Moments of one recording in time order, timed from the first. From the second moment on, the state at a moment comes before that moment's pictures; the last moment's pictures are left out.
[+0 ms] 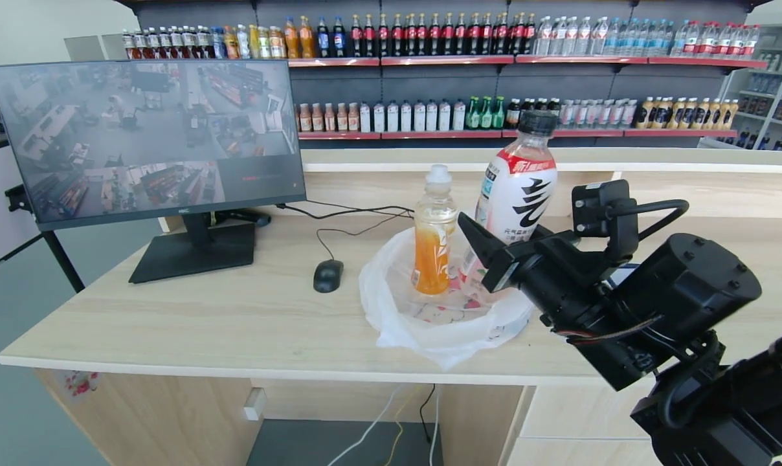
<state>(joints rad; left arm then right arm) 0.00 0.00 0.00 0.00 0.00 0.00 0.63 1.87 -0.62 -1.57 -0.16 0.02</state>
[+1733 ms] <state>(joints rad) 0.00 0.00 0.00 0.00 0.00 0.00 0.55 2.20 -0.81 -1.57 -0.16 0.01</state>
